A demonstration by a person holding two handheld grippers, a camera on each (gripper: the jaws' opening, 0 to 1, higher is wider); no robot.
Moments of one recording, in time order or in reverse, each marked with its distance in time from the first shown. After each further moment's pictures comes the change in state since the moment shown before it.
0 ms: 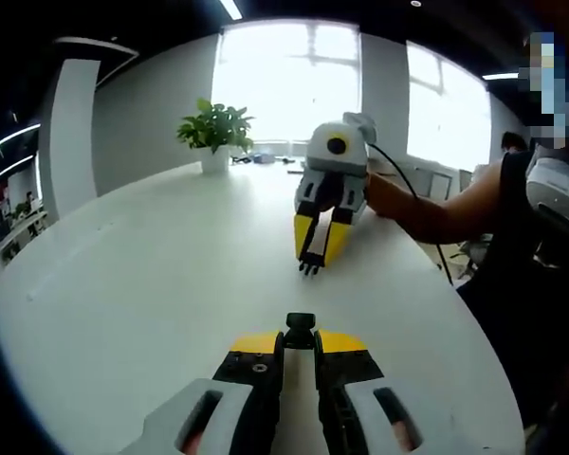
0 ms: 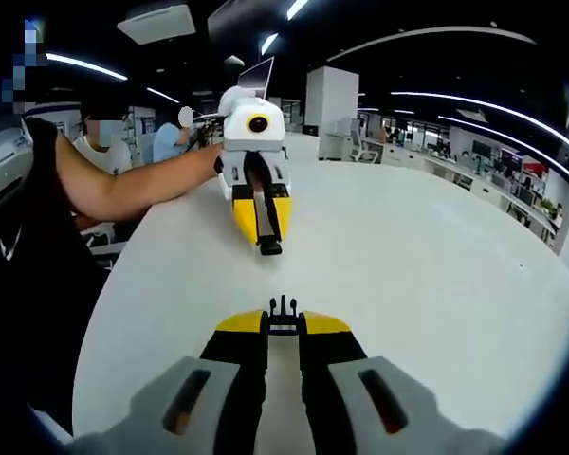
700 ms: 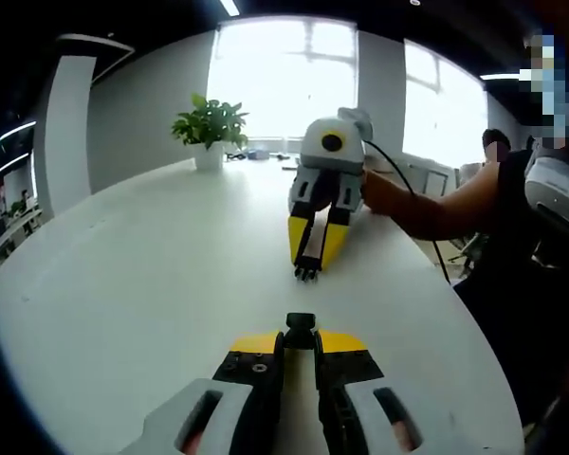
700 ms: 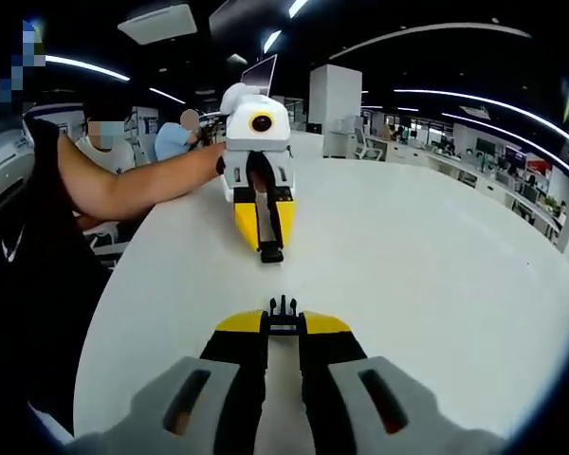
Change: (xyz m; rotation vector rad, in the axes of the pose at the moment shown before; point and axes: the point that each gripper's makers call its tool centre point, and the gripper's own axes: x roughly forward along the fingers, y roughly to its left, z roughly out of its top) left arm 0.007 -0.003 -0.003 -0.001 0.018 -0.022; right arm 0.005 0.004 -0.001 0.008 0.000 0.020
